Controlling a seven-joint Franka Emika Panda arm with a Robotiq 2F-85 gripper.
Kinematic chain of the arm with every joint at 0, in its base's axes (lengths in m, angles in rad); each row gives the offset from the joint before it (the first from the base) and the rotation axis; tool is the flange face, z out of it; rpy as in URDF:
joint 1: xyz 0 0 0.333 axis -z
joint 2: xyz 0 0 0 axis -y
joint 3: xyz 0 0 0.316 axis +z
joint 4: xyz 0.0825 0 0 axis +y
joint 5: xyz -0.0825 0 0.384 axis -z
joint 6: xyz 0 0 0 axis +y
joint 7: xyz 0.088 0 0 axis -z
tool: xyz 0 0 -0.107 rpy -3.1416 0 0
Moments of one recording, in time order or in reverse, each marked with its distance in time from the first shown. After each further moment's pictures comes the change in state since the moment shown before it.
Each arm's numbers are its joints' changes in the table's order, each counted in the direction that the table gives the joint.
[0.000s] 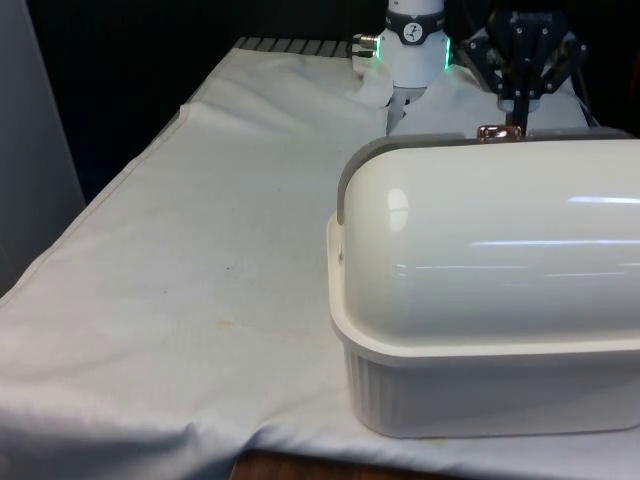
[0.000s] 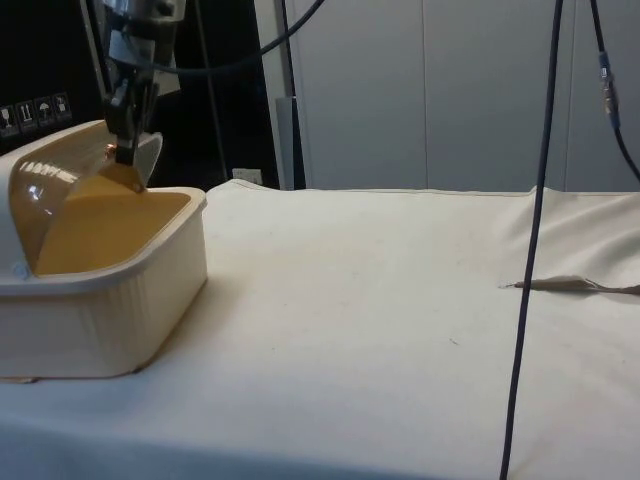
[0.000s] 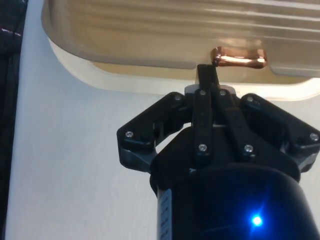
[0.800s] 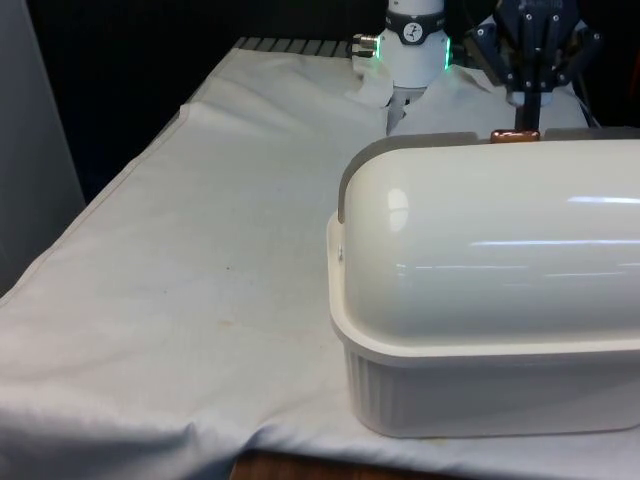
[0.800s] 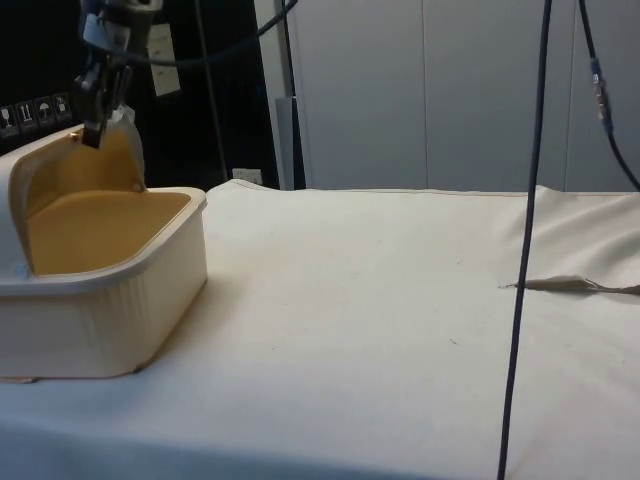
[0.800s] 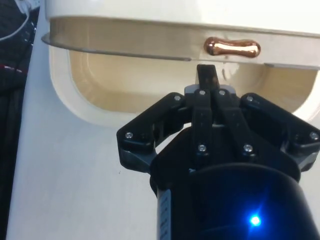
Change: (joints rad) arm 0.005 -0.049 -0.002 -0.086 0.000 -0.063 -0.015
